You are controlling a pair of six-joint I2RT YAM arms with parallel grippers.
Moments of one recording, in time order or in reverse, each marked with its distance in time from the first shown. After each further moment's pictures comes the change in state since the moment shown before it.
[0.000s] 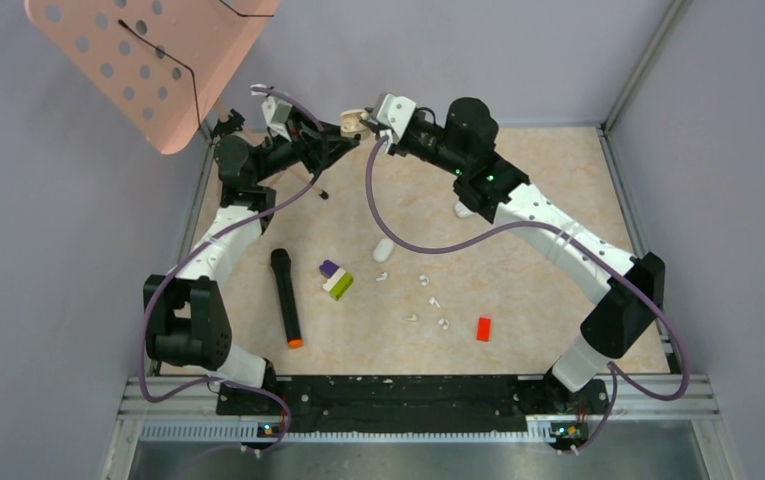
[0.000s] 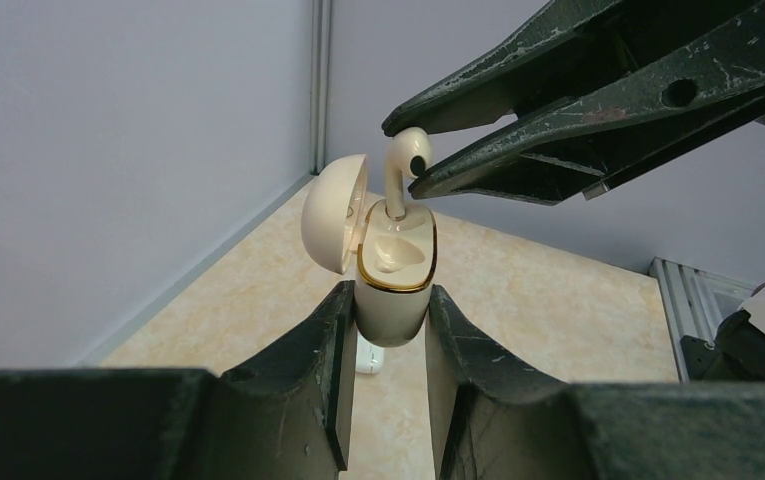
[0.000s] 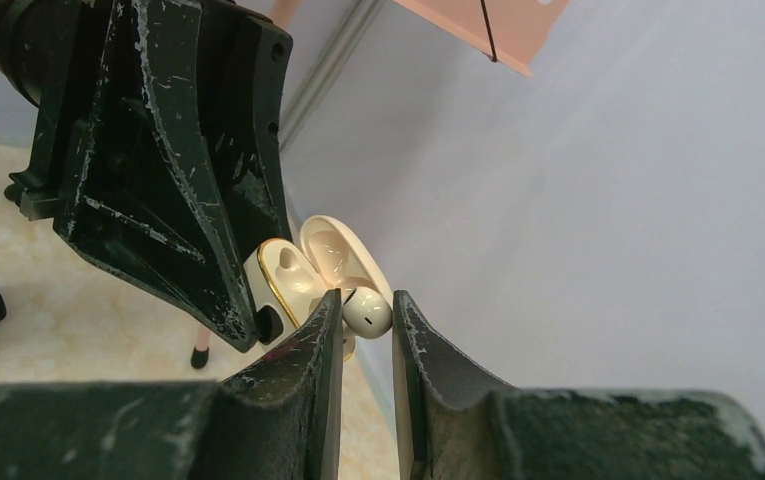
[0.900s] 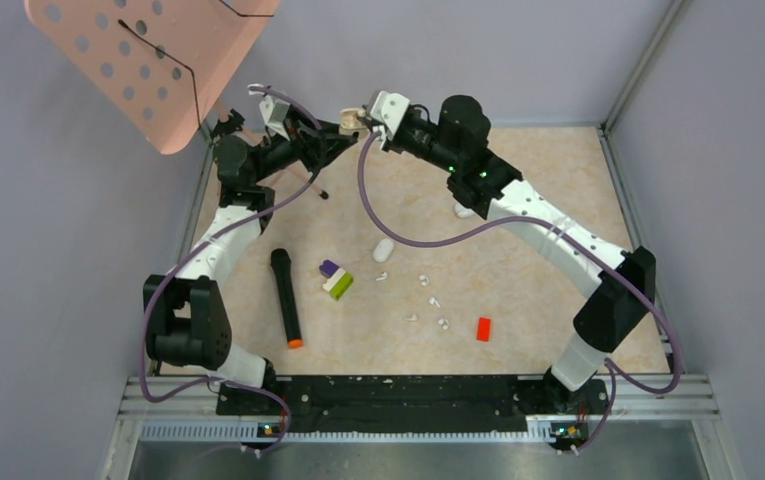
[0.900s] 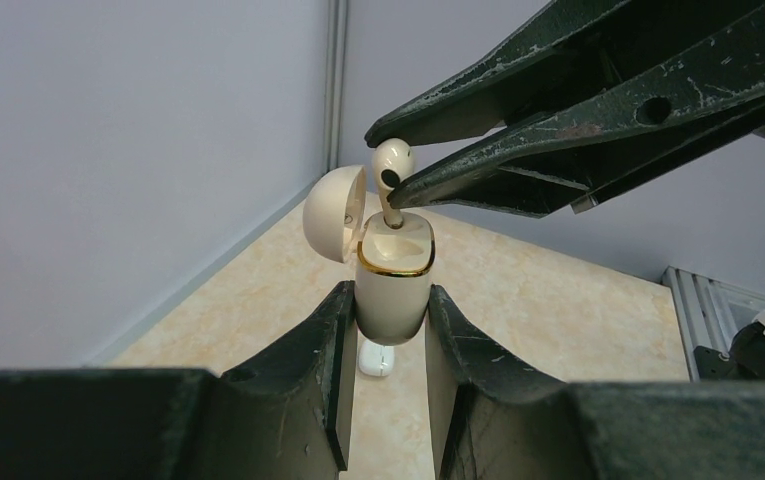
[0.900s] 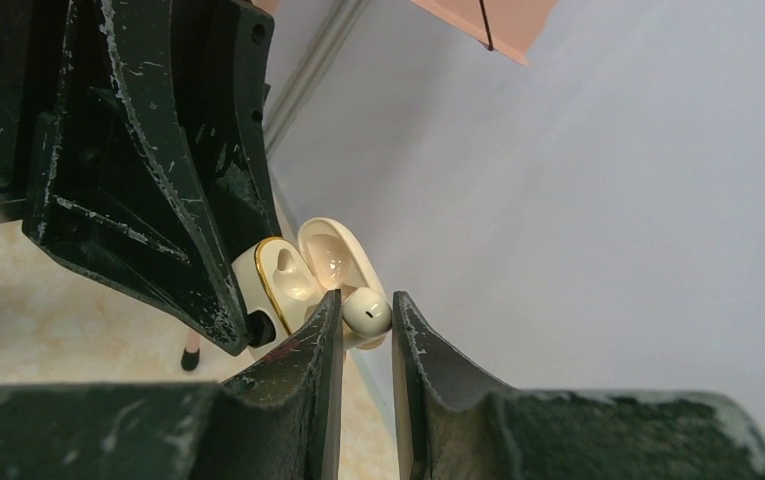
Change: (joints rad) left arm 0.007 0.000 0.000 -0.001 -0.015 0.005; right arm 0.000 0.045 0.045 -0.020 0.022 -0.011
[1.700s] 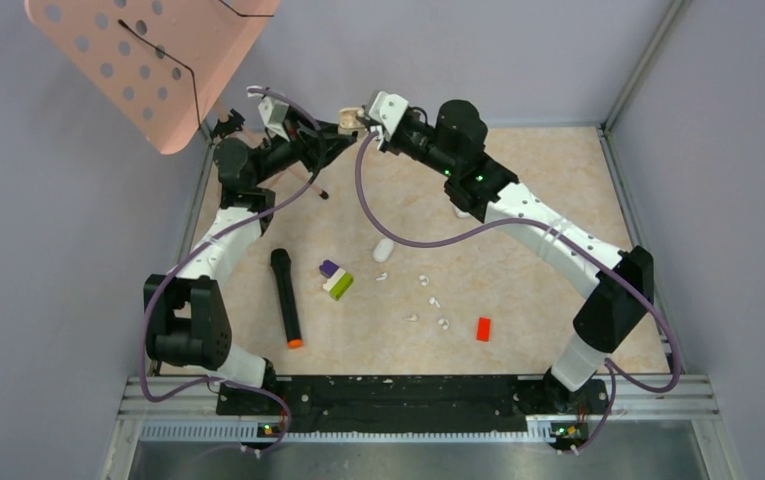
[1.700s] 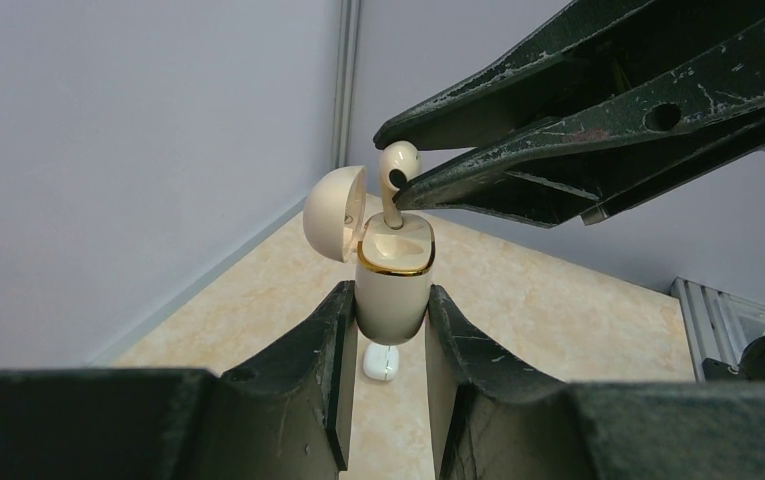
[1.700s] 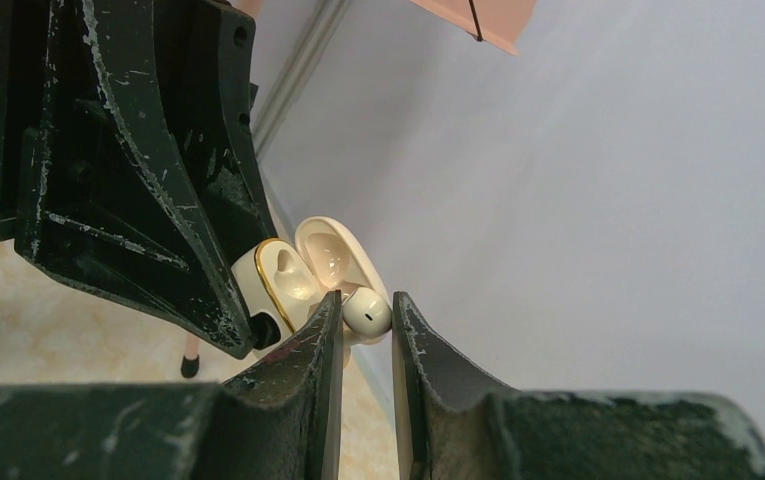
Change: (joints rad) left arm 0.003 0.000 -0.017 0.019 -0.037 -0.005; right arm 0.016 0.000 -0.035 0.064 0.057 0.032
